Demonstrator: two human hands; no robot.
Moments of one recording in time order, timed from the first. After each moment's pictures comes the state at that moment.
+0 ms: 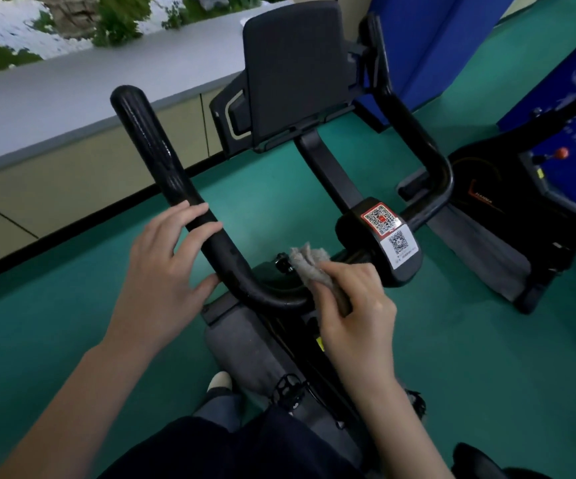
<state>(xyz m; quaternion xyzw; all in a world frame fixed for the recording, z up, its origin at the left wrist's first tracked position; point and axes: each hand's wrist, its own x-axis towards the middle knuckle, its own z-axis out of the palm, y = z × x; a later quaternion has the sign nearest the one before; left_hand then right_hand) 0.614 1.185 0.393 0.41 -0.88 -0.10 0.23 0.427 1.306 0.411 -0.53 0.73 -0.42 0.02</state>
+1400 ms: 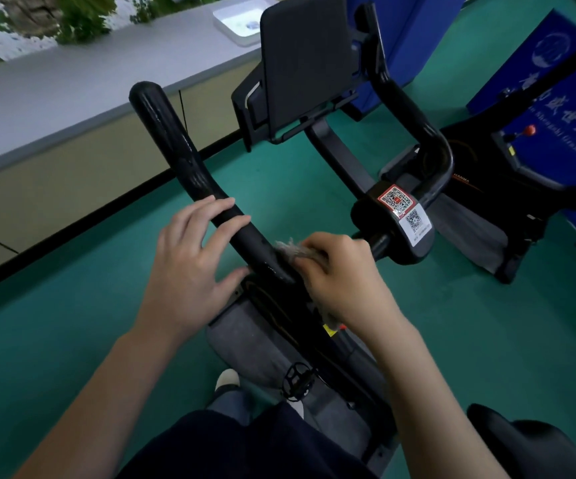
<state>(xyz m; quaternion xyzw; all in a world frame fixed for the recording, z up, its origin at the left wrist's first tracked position) 0.629 1.172 0.391 0.35 -0.90 -0.12 0.25 0.460 1.262 0.439 -0.53 0.80 -0.24 0.16</state>
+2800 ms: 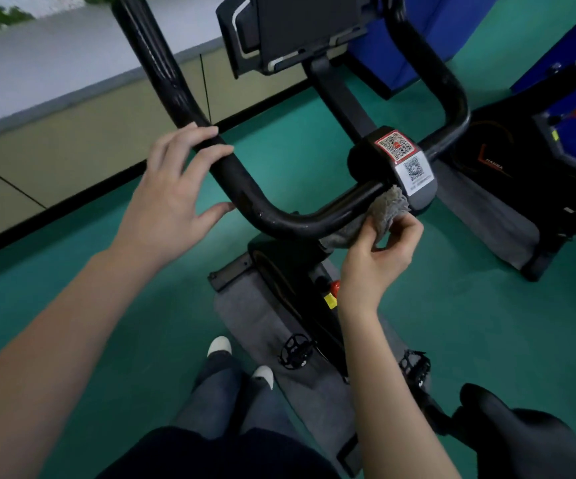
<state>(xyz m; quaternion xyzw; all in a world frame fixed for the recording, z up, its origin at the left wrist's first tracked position) 0.626 1.180 0.384 0.36 -0.90 -0.09 0.25 0.438 1.308 0.356 -0.20 0.73 -0.65 -0.01</state>
